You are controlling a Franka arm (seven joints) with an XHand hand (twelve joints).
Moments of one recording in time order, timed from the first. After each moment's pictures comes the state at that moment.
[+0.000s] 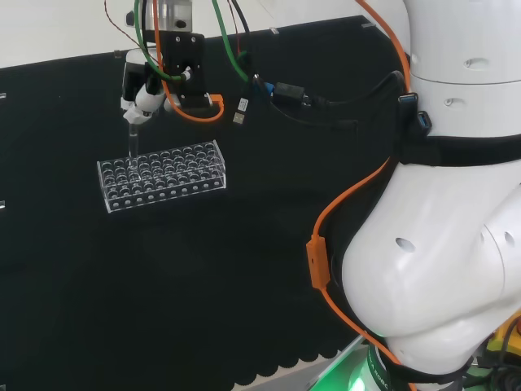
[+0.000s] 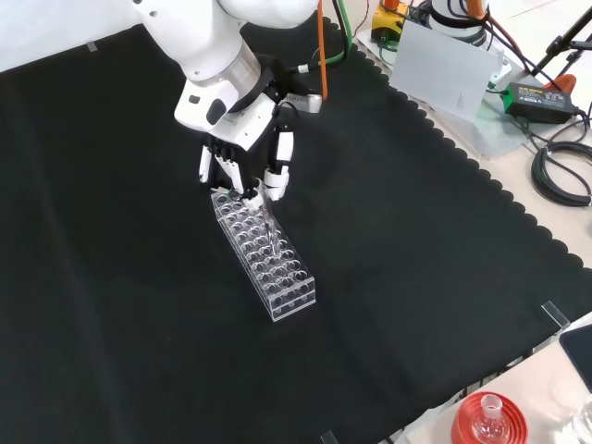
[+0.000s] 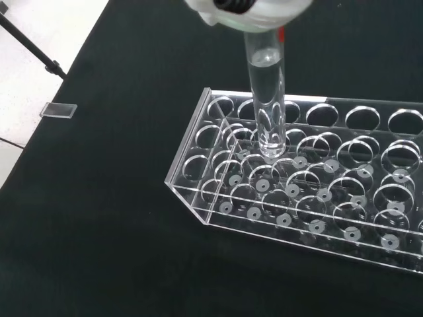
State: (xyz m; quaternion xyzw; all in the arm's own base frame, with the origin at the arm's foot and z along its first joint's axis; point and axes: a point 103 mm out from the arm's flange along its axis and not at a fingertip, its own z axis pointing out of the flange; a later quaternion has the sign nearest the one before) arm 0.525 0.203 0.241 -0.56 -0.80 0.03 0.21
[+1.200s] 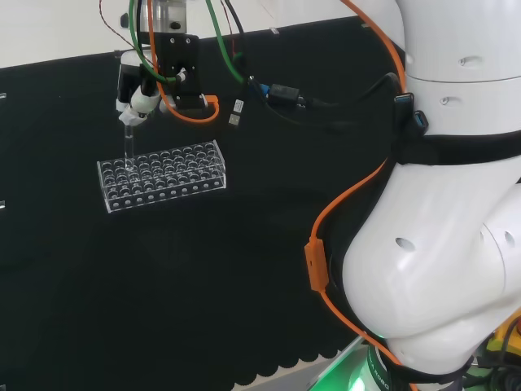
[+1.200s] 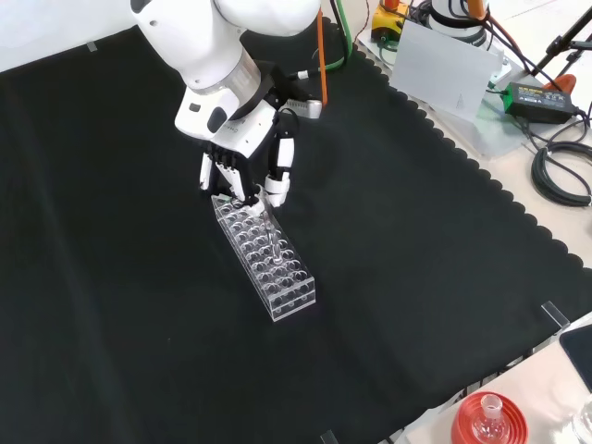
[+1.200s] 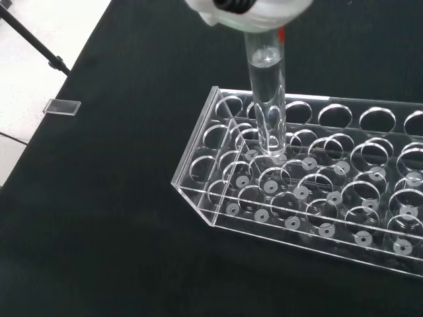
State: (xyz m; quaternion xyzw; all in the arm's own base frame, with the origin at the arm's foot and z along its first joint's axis) arm 0.529 0.211 0.237 -0.56 -0.80 0.04 0.21
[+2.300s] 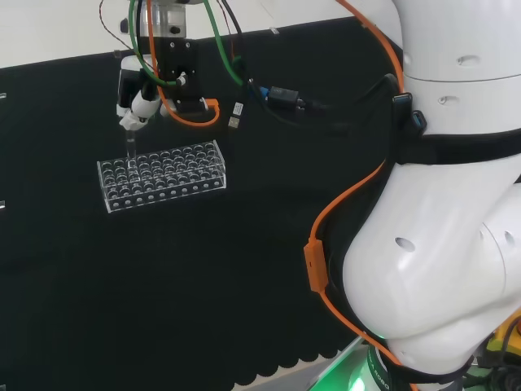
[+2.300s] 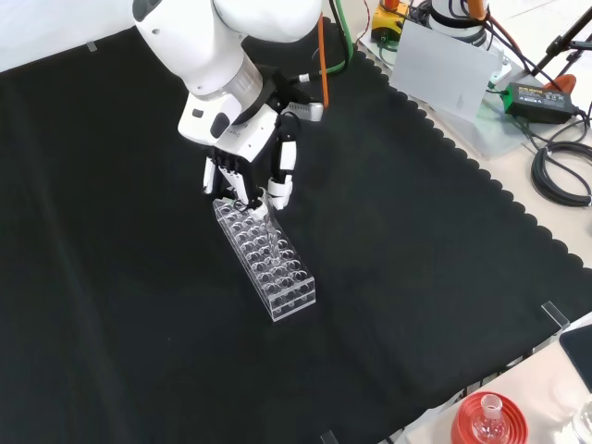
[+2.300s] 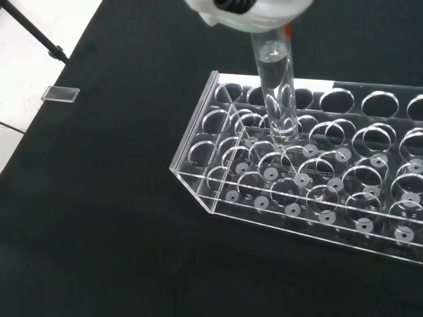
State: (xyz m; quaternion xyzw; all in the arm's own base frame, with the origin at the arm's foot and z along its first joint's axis) arm 0.526 0.212 0.230 -0.55 -0.80 0.05 0.22
